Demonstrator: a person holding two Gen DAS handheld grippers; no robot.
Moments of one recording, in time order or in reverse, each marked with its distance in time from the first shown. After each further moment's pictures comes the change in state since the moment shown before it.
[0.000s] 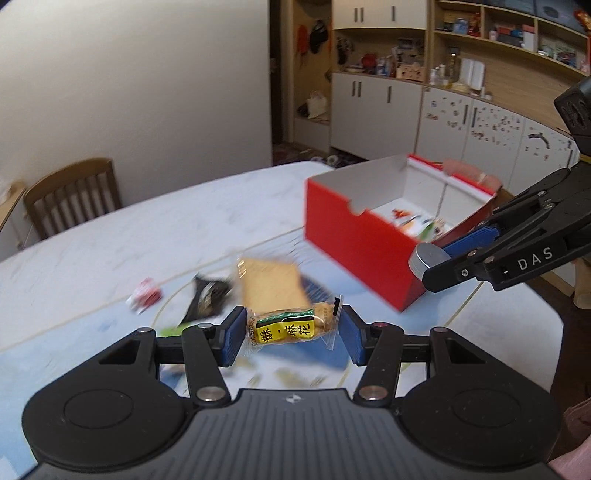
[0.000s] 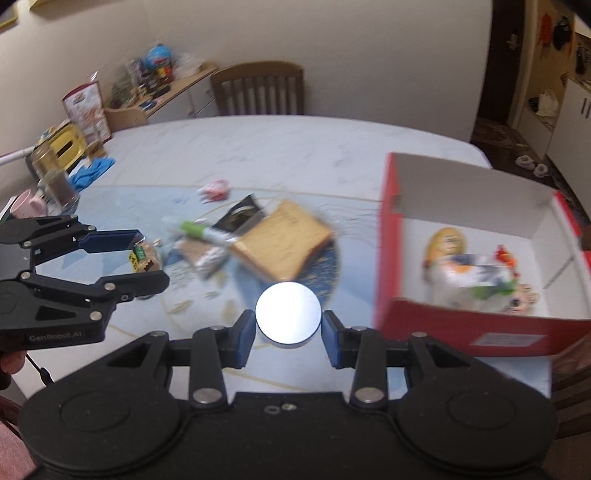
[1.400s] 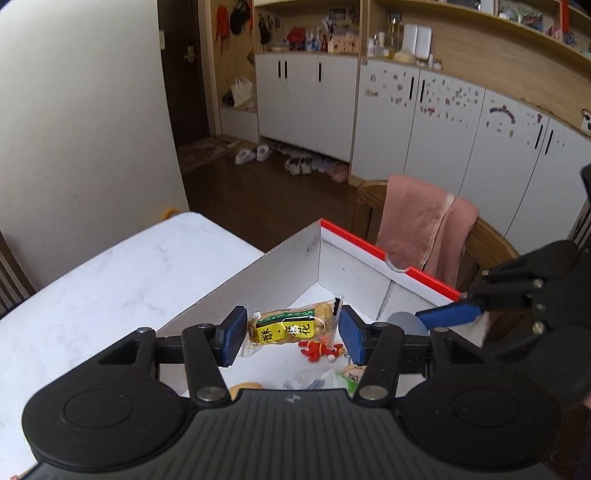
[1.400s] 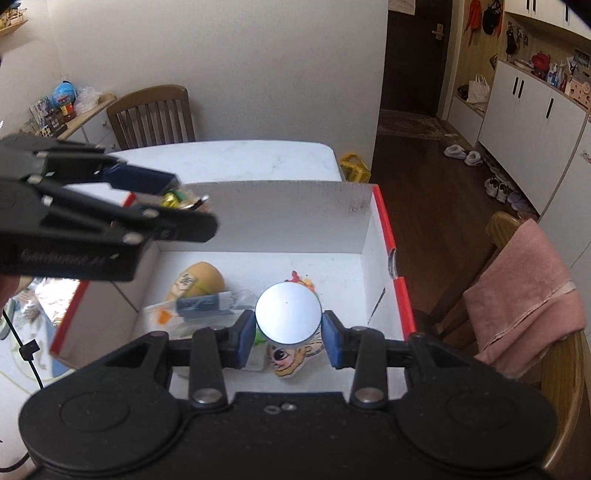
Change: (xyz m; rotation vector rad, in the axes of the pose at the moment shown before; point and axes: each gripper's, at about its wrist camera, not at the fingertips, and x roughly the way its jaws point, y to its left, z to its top) left arm 0.223 -0.151 0.188 0.130 0.094 -0.154; right arm 0.014 -0.236 0.020 0.095 -0.032 -0.152
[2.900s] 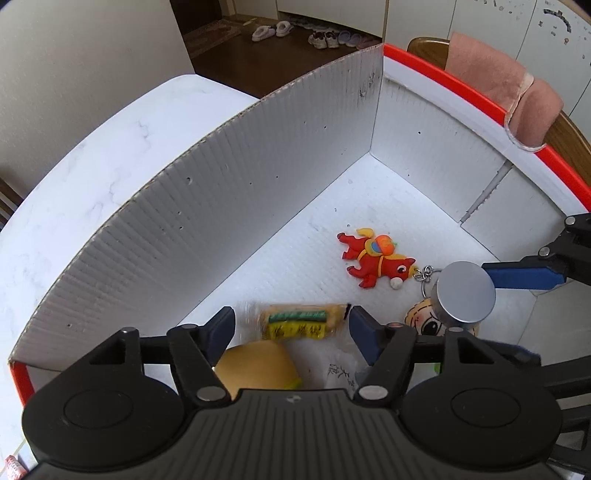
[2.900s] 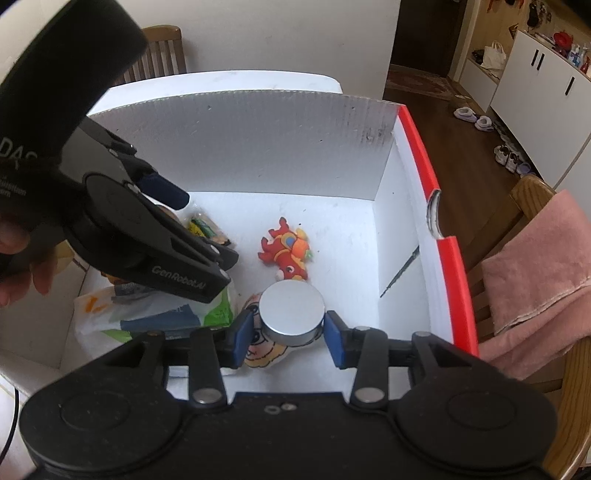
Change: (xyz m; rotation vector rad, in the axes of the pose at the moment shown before) left arm 0.119 0.011 -0.025 0.001 0.415 0.086; right arm 0.080 -0.010 -0.006 -0.045 0.174 -0.010
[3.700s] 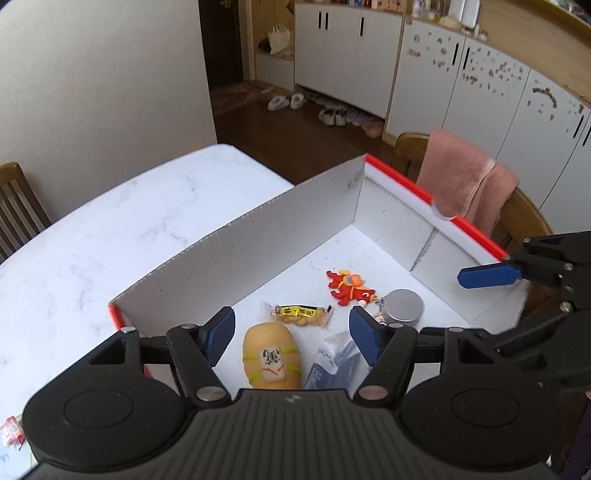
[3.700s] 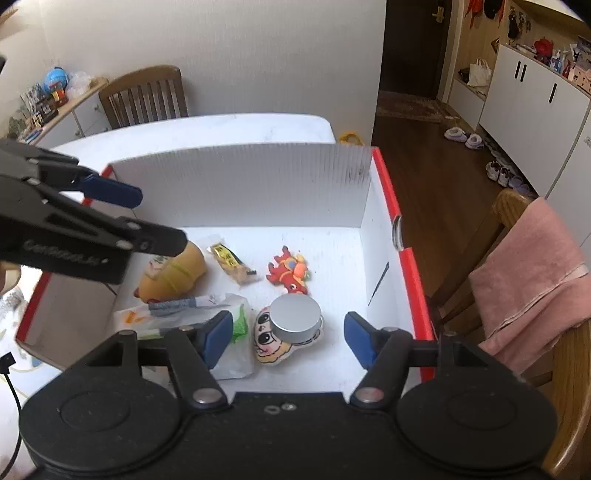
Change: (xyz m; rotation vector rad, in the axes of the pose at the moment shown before) left arm -0.104 0.016 -0.046 -0.106 -0.261 -0.038; right arm -0.054 -0.001 -0.013 0.053 -0.127 0.010
